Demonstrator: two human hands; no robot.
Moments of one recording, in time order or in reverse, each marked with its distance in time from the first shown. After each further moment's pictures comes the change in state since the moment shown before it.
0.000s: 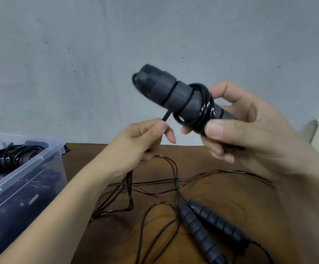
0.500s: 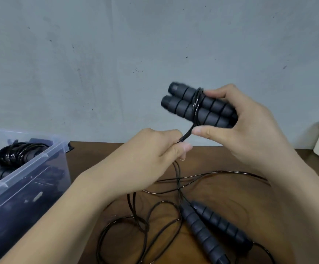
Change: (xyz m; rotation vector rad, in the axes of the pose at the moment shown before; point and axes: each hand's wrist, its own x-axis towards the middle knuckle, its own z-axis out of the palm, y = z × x) left_hand -0.019 0.037 0.018 0.686 -0.041 0.029; right_hand 0.013 0.027 -0.014 -0.857 0.462 -0.038
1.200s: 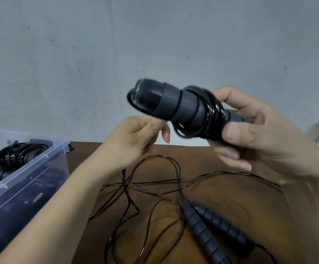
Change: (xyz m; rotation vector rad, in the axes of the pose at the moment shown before) left_hand 0.016 -0.044 -0.008 -0.412 0.151 -0.011; right_hand -0.009 -0.016 -0.014 1.025 -0.575 0.020
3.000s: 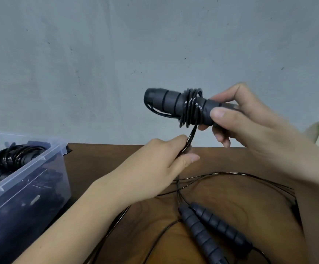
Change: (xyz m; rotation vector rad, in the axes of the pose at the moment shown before) left_hand -0.013 0.015 0.045 0.429 -0.165 0.121; right_hand -0.004 -0.006 -0.005 -0.681 0.340 0.035
